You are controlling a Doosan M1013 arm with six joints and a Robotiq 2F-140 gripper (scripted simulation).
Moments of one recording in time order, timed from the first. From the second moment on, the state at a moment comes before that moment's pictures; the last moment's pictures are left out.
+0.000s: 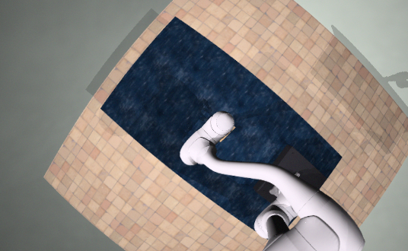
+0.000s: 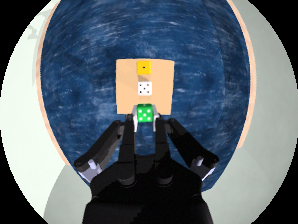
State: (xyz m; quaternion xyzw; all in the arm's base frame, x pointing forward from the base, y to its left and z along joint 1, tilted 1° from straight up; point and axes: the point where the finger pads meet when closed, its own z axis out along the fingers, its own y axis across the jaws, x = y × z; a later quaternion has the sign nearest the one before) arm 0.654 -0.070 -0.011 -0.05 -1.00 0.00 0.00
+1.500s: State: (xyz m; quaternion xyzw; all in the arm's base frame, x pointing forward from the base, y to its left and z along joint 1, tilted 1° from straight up) arm 0.654 -0.070 -0.046 -0.05 -1.00 0.00 0.00
